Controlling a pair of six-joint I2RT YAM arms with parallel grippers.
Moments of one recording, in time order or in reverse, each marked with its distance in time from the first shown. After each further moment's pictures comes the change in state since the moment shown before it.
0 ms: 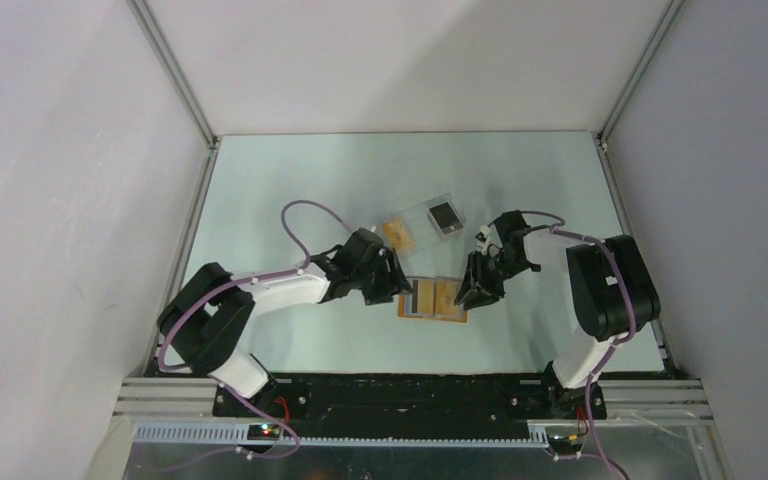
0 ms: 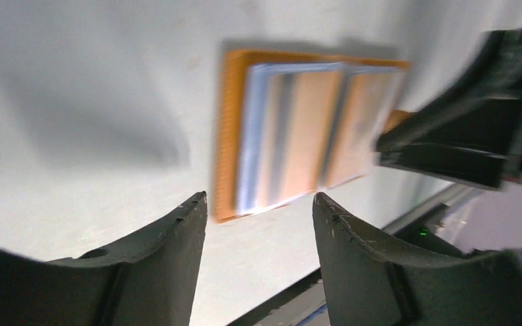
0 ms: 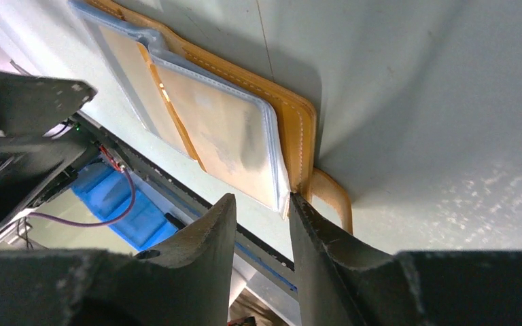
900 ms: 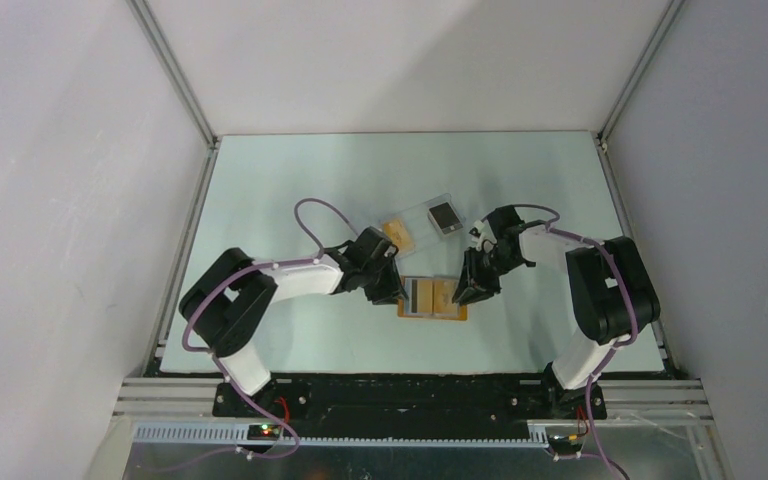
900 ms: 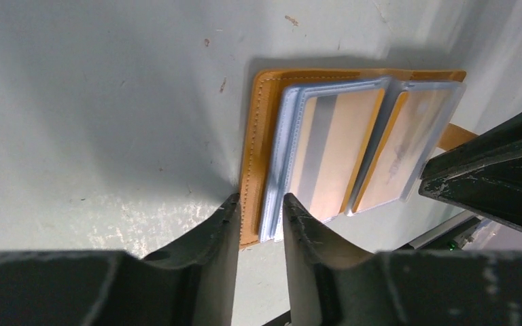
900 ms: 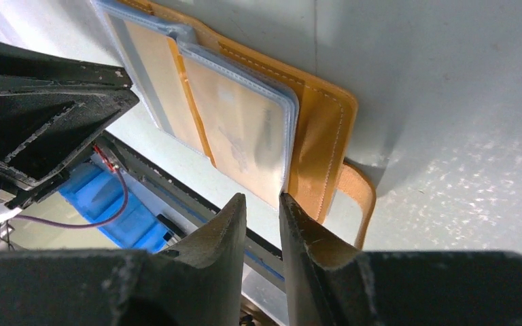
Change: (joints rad) left arm 0.014 0.130 0.048 -0.094 -0.003 0.026; right arm 0.048 -0.022 0.047 -0.034 0.035 0.005
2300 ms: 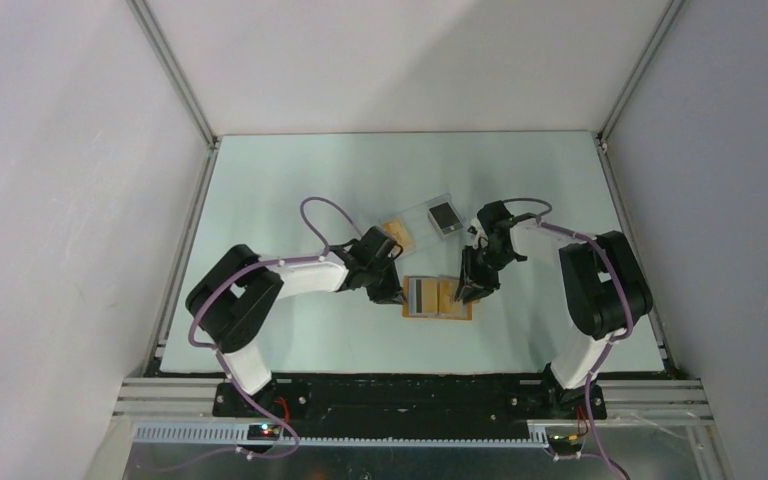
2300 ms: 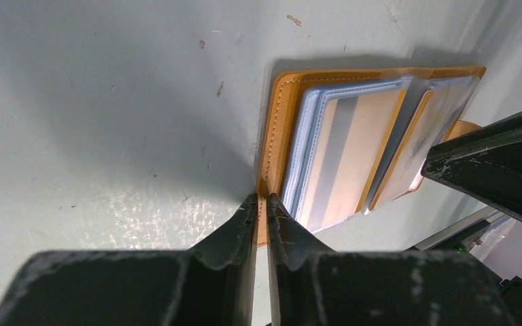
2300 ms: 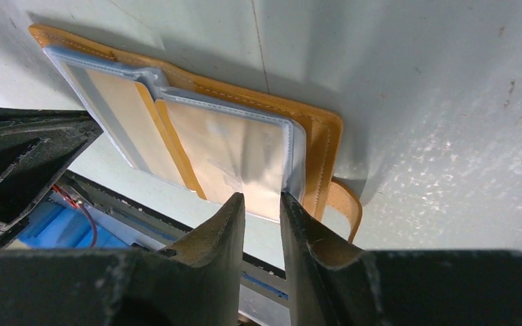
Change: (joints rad) left arm -0.014 0.039 0.040 -0.039 -0.009 0.003; right arm 0.045 0.043 0.079 -0.075 0.192 0.030
